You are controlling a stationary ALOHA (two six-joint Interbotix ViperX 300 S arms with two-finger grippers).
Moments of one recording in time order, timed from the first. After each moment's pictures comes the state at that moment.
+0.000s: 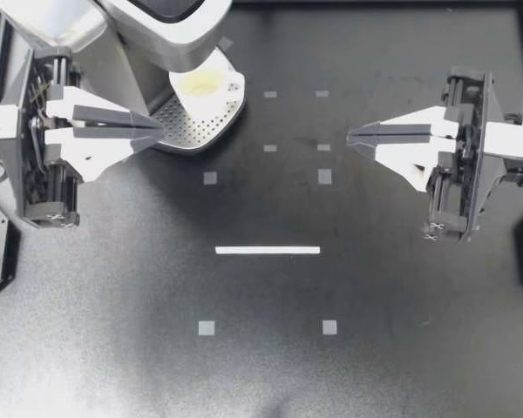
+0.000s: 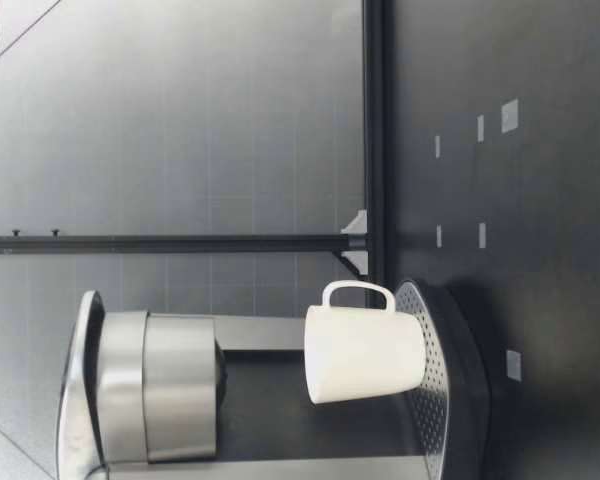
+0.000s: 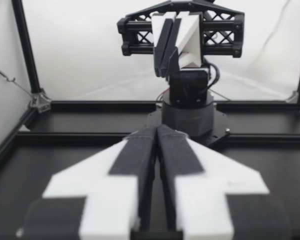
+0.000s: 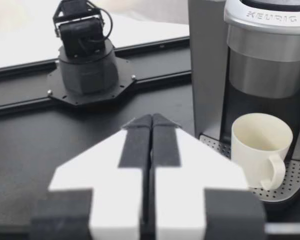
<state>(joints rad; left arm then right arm) 0.14 -0.66 0.90 0.32 -0.28 -0.27 0.04 -0.58 0.85 1.00 -0.30 -0.91</state>
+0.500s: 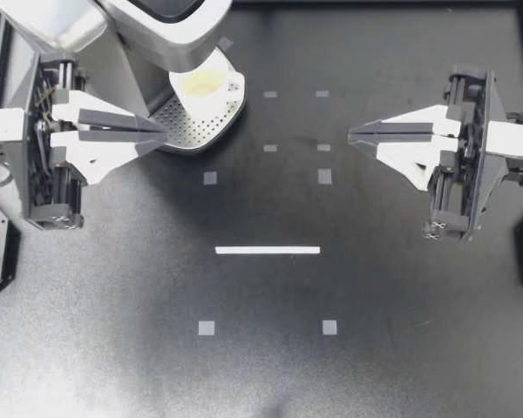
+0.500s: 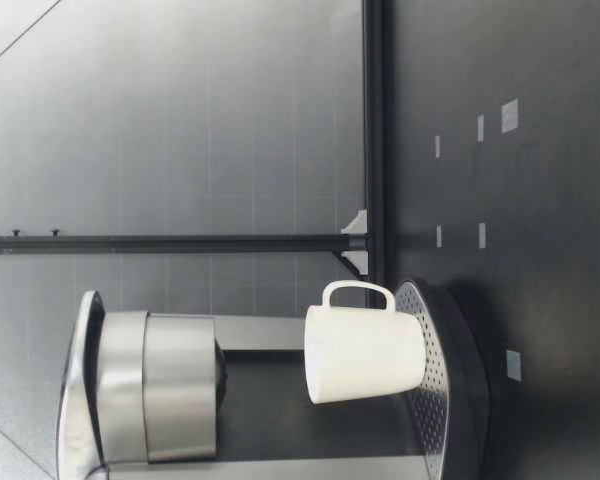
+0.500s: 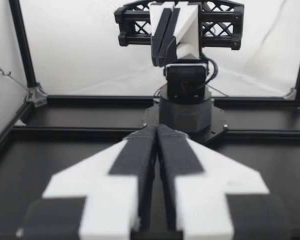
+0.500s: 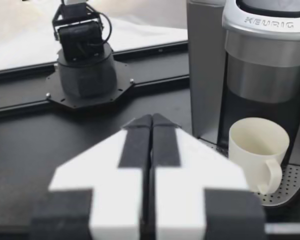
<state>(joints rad) 0.14 -0.64 0.90 0.31 -0.29 -0.28 0.04 -0.58 0.85 0.99 -0.31 -0.91</state>
